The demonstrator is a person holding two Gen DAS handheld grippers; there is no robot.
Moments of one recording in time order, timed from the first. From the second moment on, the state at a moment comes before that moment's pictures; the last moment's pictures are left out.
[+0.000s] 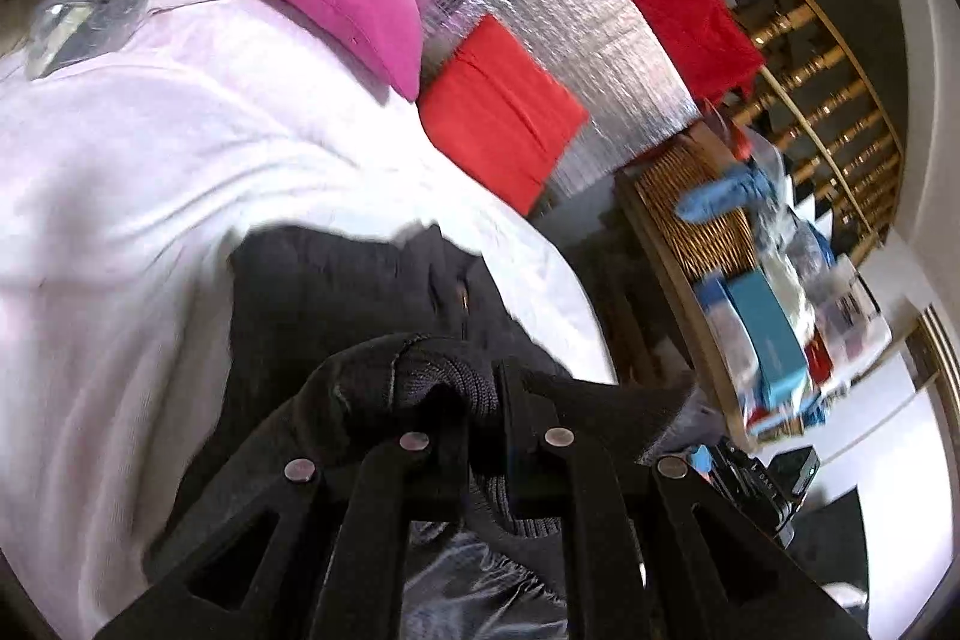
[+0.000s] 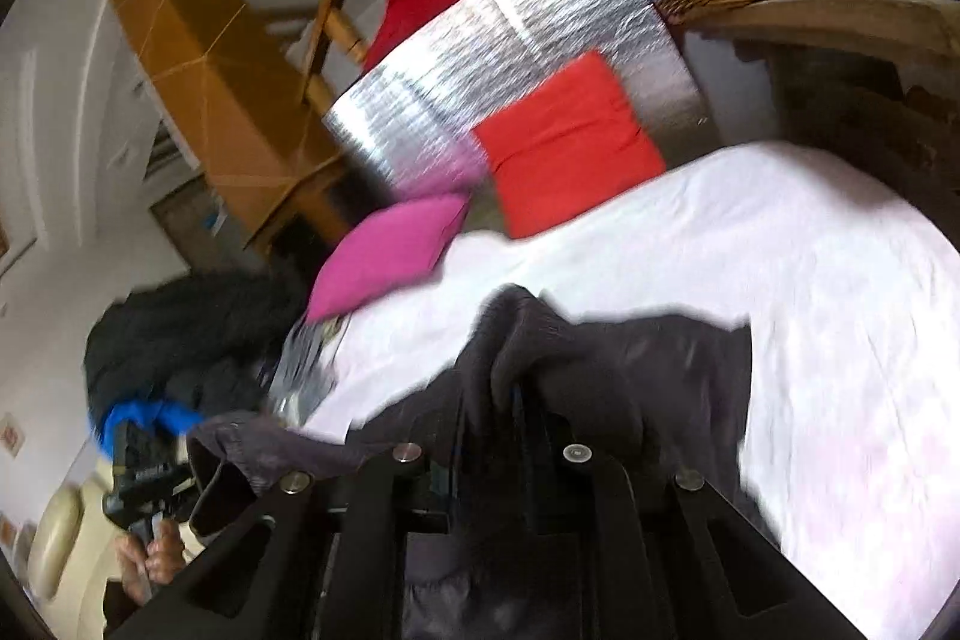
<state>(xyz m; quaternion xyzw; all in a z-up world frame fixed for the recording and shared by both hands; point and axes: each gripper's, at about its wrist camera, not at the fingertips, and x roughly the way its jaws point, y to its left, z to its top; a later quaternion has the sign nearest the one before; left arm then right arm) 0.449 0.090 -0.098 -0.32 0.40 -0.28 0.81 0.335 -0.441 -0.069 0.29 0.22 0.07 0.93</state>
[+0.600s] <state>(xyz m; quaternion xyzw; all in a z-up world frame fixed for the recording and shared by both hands) 0.529 0.093 -0.165 -0.36 0.41 -0.19 0.82 0.481 -0.511 -0.183 0.37 0.38 0.06 0.84</state>
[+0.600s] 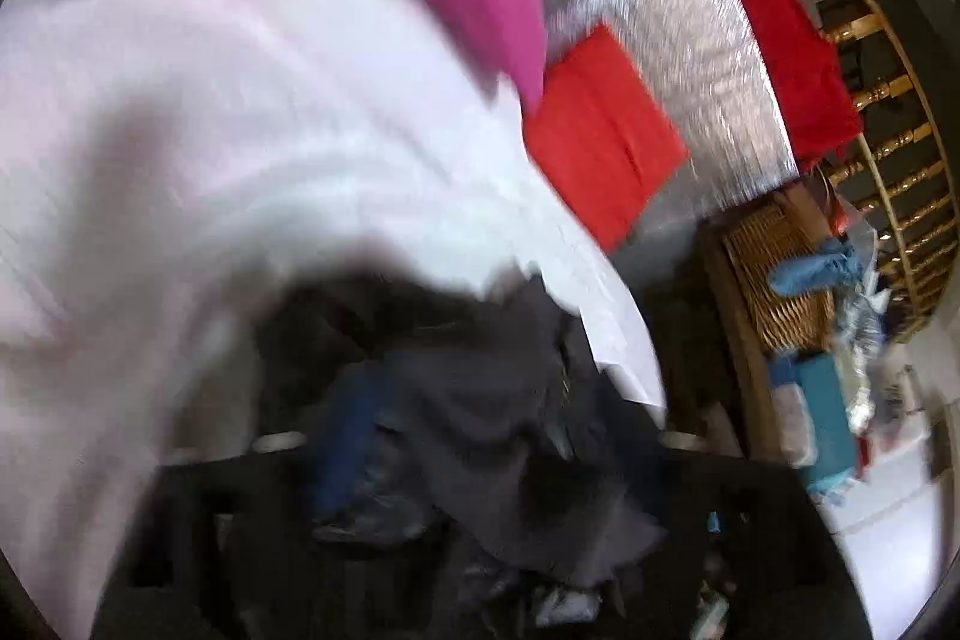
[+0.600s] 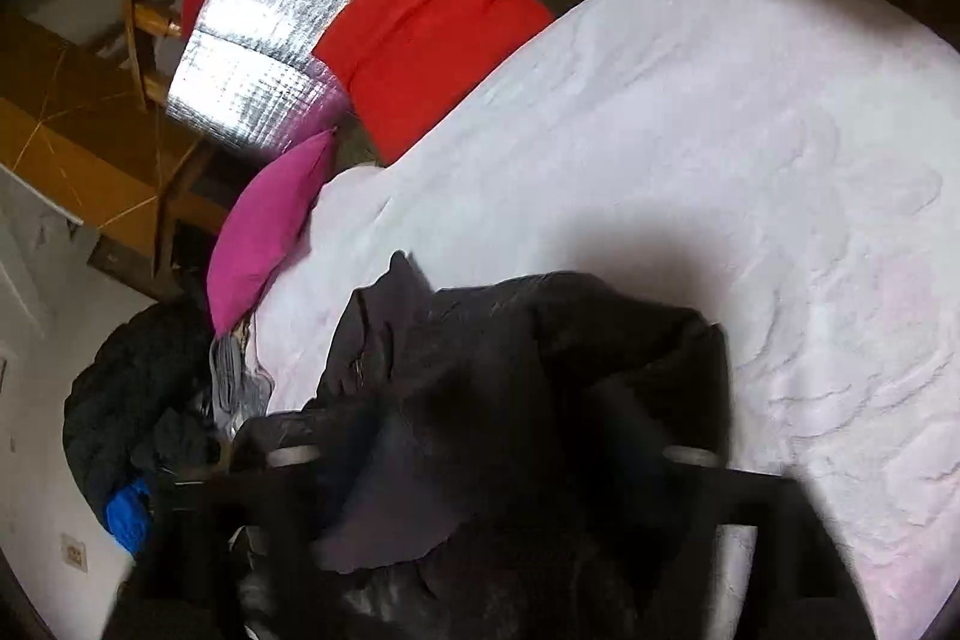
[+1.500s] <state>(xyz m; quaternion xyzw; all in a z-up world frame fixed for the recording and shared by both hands) 0.582 0.016 -0.184 -0.09 0.46 -0.23 0.85 0.485 -0.442 -0.176 0.11 0.44 -0.01 0.89</state>
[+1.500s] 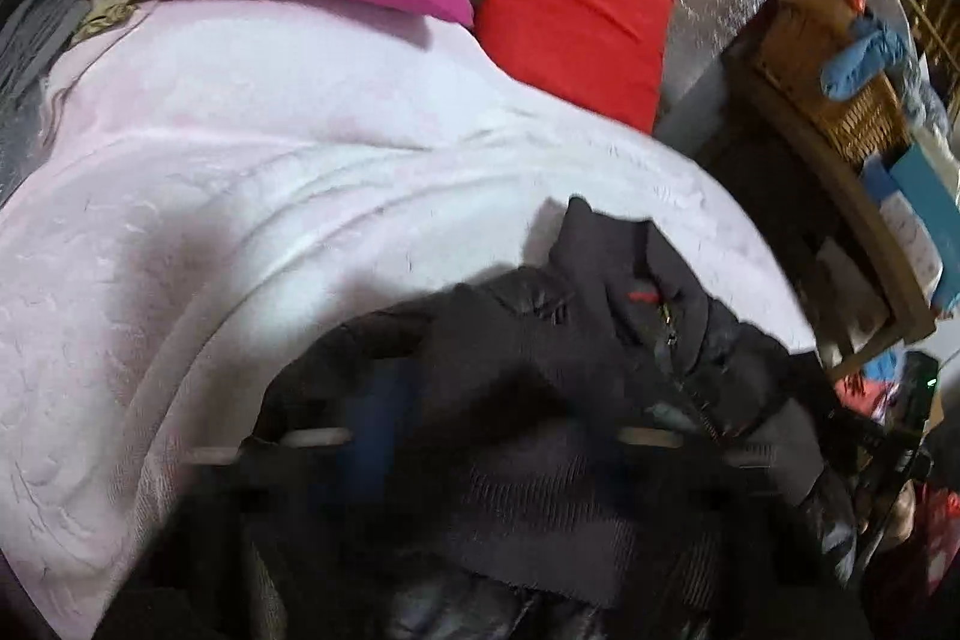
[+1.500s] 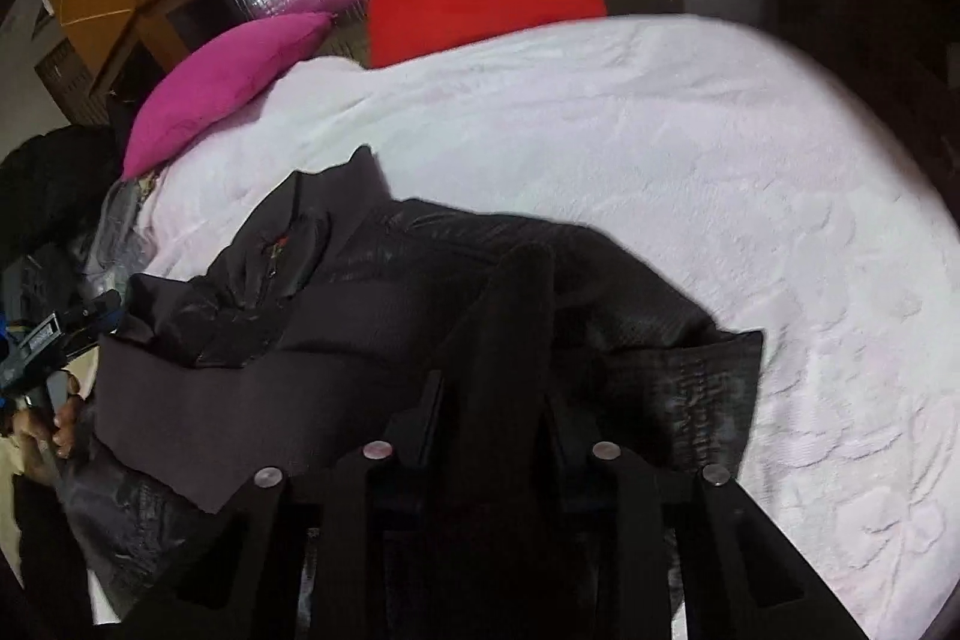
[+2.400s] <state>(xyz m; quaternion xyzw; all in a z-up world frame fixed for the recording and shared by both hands) 0.634 0.037 -0.187 -0.18 0.37 -0.09 0.91 0.594 -0.458 -0.169 0.09 0.35 -0.13 0.92</state>
